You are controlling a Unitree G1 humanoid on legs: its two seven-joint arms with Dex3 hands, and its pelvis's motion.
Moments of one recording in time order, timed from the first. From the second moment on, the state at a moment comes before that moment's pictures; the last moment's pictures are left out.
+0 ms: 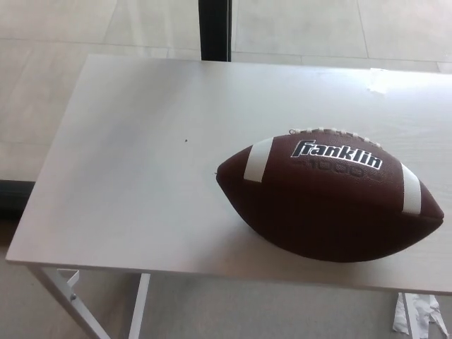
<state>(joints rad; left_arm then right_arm) 0.40 0.56 0.44 0.97 -0.11 -0.03 -0.28 0.12 -0.51 -0.56 0.97 0.16 0.03 0.30</state>
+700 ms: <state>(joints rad) 0.19 0.63 0.85 0.73 -0.39 0.05 -0.44 -0.05 -0.53 -0.95 0.70 0.43 0.15 0.36</state>
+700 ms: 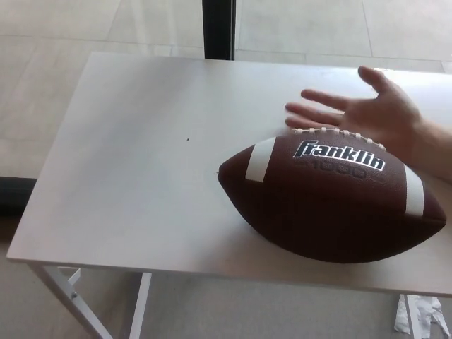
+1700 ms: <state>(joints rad) -0.17 0.30 0.34 -0.15 -0.45 0.32 -0.23 -0.11 -0.40 -0.60 0.04 0.46 0.30 0.28</state>
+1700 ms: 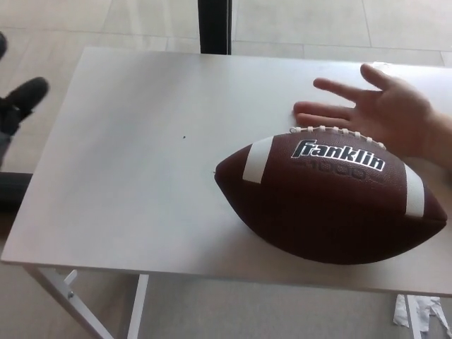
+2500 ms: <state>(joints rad) -0.28 0.23 -0.07 -0.12 -0.29 0.61 -0.05 -0.09 -0.27 -0.37 0.09 0.36 0.40 0.09</state>
